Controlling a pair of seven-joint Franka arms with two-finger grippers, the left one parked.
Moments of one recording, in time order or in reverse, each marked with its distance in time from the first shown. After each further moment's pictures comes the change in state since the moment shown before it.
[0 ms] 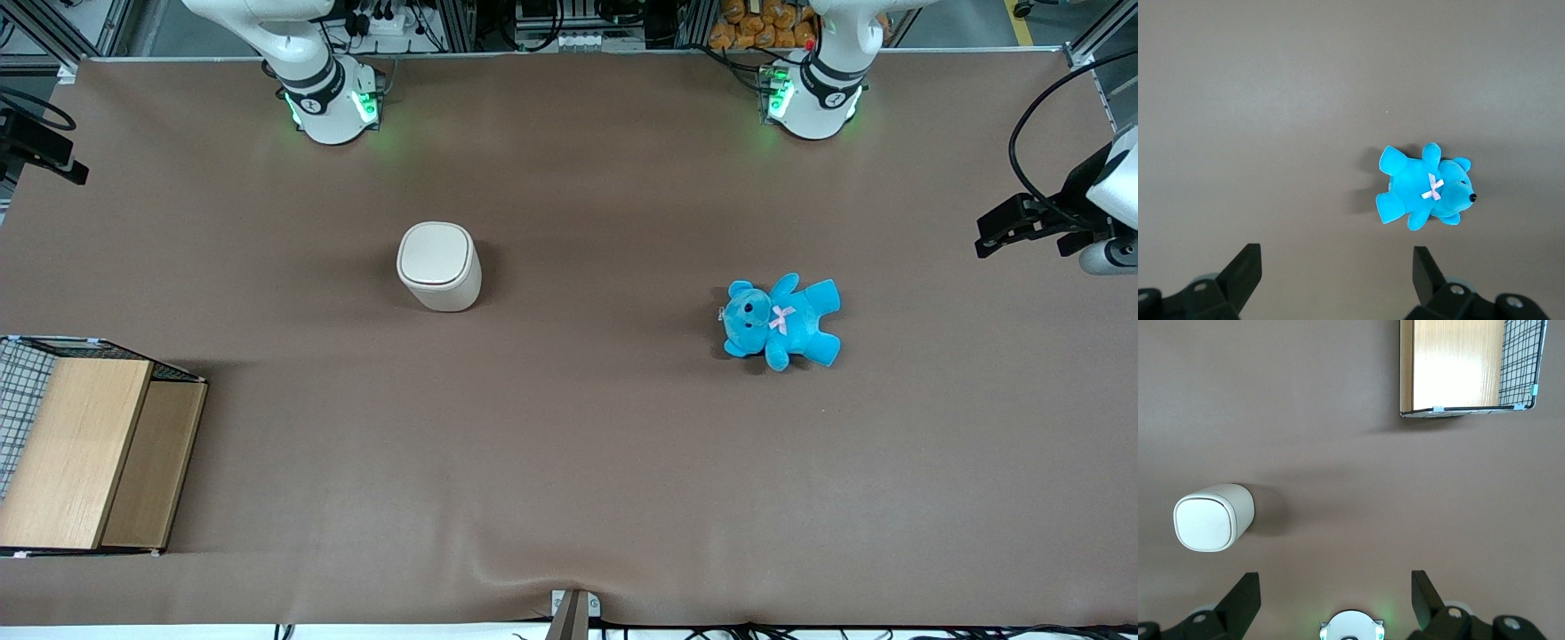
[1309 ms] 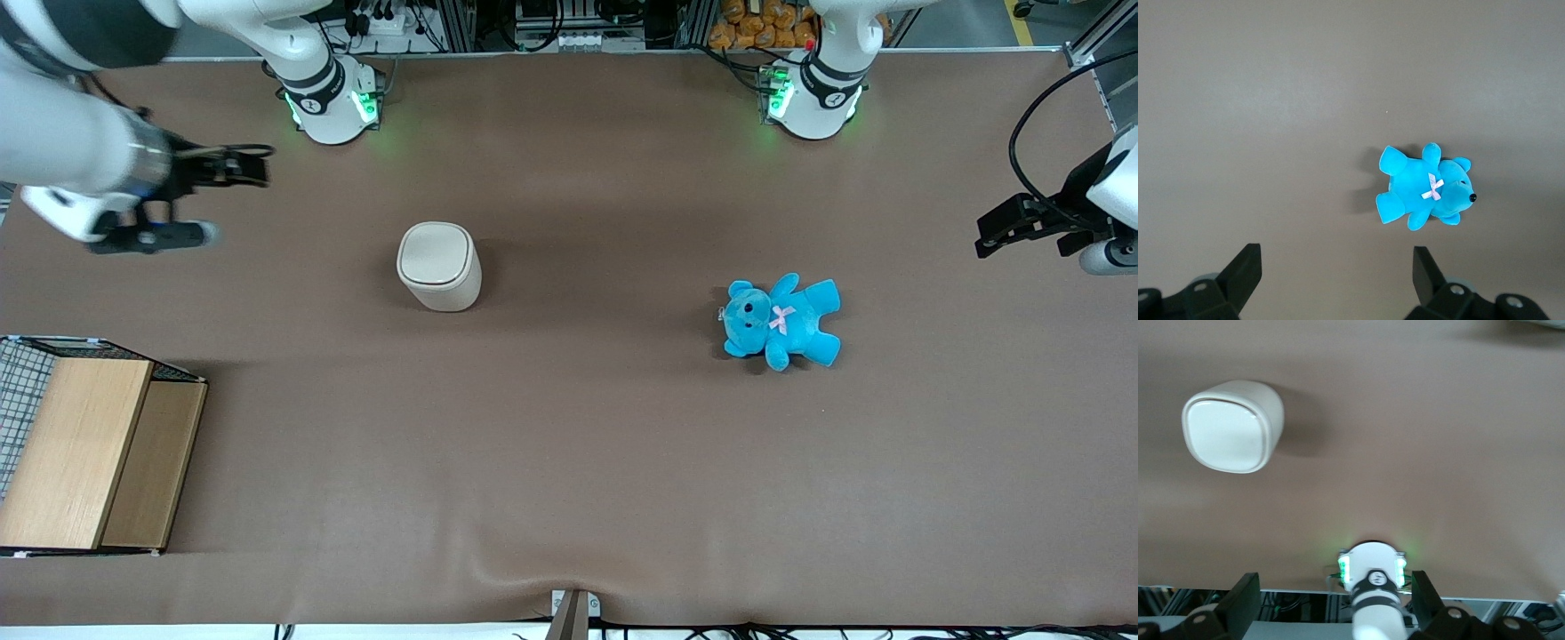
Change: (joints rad) arm 0.274 0.103 0.028 -0.147 0.058 -0.100 0.157
